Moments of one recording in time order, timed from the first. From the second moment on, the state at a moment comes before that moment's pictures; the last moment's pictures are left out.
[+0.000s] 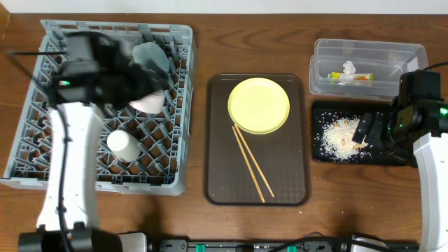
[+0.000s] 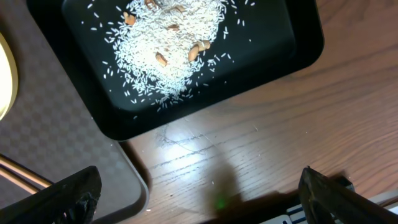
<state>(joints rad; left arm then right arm) 0.05 1.50 1.44 -1.01 0.40 -0.33 -0.15 1.35 1.30 -1.35 0.08 0.32</state>
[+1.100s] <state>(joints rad) -0.78 1.94 1.33 -1.02 0.09 -0.72 -0.15 1.35 1.30 -1.38 0.08 0.30</state>
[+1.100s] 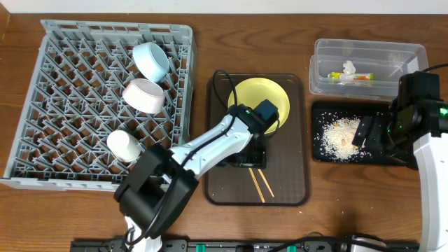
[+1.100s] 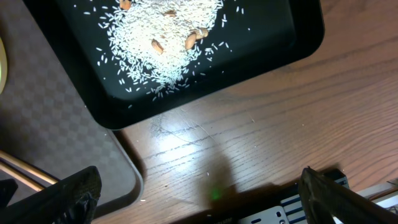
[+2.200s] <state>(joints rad) -0.71 1.94 1.22 -0.89 0.10 -0.75 -0.15 1.35 1.30 -1.39 0.08 0.30</state>
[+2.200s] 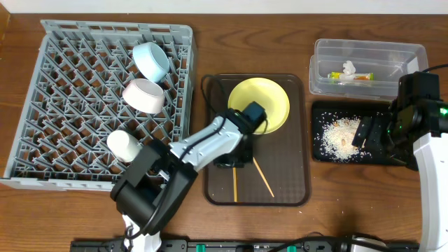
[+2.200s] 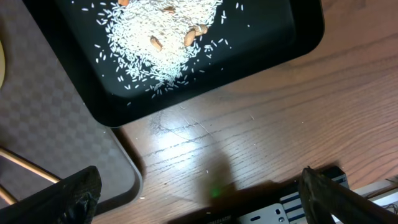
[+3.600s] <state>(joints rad) -0.23 1.52 1.33 -1.00 -0.06 -0.12 -0.15 1.35 1.30 -1.39 0.08 0.29</state>
